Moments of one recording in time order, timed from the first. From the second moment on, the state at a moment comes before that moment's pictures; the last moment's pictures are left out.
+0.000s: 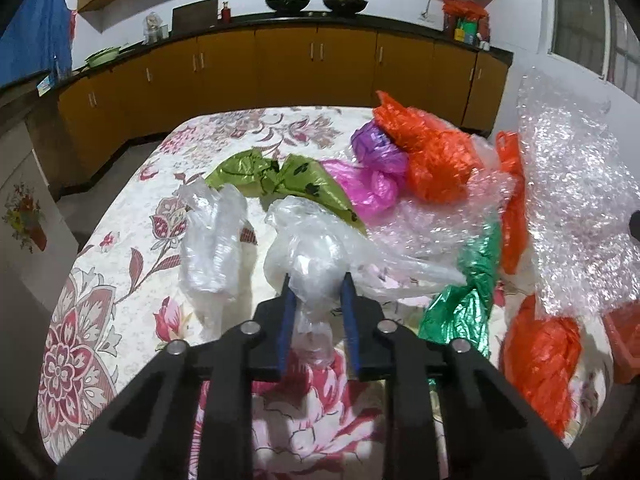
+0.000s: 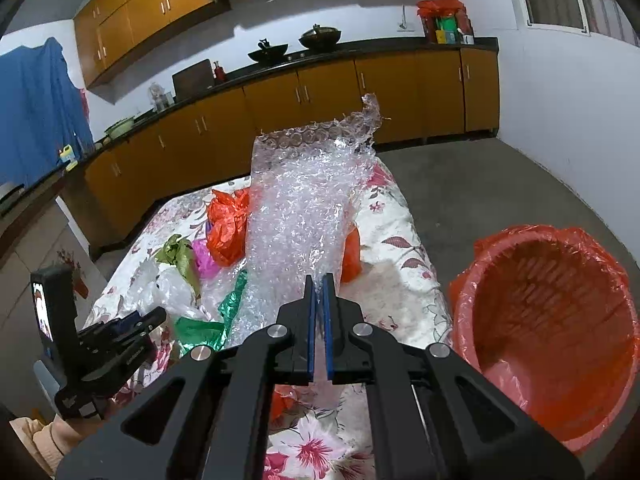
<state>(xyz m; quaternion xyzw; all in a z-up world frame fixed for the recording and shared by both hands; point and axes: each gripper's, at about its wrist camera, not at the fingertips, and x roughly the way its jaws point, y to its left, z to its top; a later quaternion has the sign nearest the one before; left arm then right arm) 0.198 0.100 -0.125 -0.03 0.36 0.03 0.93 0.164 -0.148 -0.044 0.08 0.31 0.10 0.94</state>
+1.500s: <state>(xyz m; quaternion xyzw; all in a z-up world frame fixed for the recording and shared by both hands) 0.164 -0.121 -0.043 -0.01 0.29 -0.26 0.92 0.085 -0.349 -0.048 0.14 0.26 -0.13 0.95</state>
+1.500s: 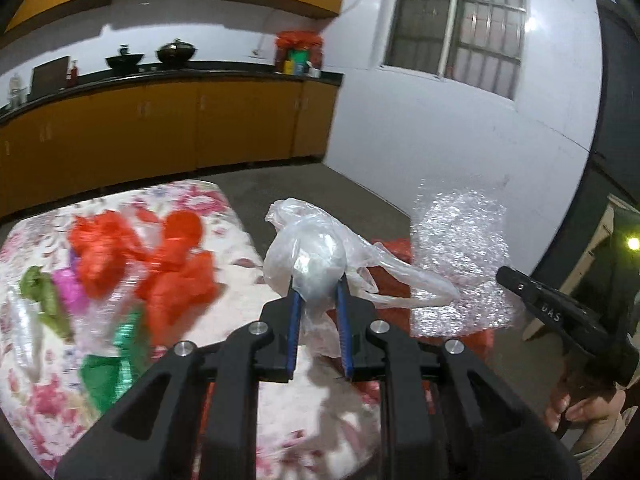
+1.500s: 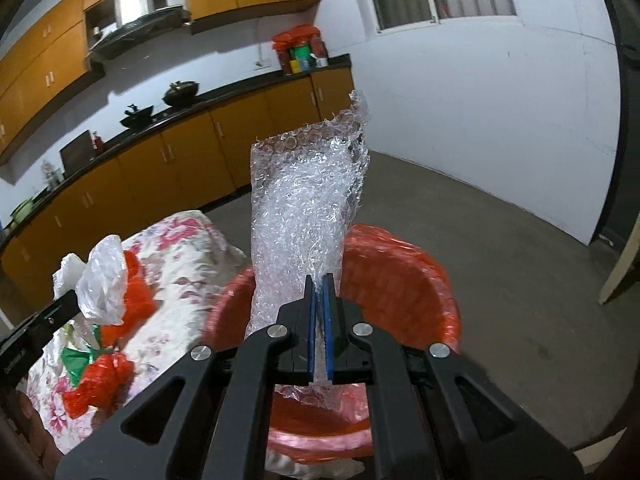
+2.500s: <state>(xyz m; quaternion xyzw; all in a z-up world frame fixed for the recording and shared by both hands) 0.185 -0.168 -0.085 0.00 0.33 -0.27 0.90 0.086 -0.368 -0.054 0.14 0.28 -0.14 0.94</state>
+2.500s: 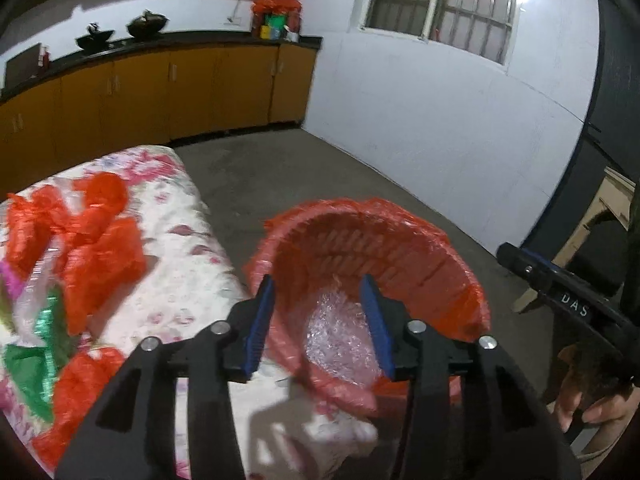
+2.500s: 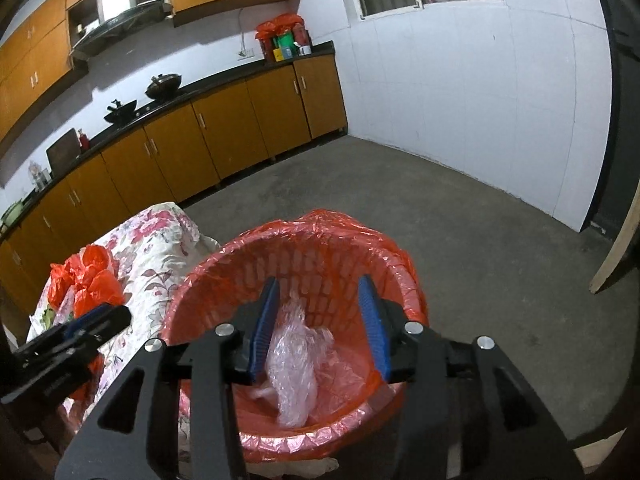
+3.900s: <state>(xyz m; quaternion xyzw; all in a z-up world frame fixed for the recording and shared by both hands) 0.209 0.162 -0.117 -0.06 0.35 0.10 0.93 0.168 -0.082 -0.108 0.03 0.40 0.11 0.91</state>
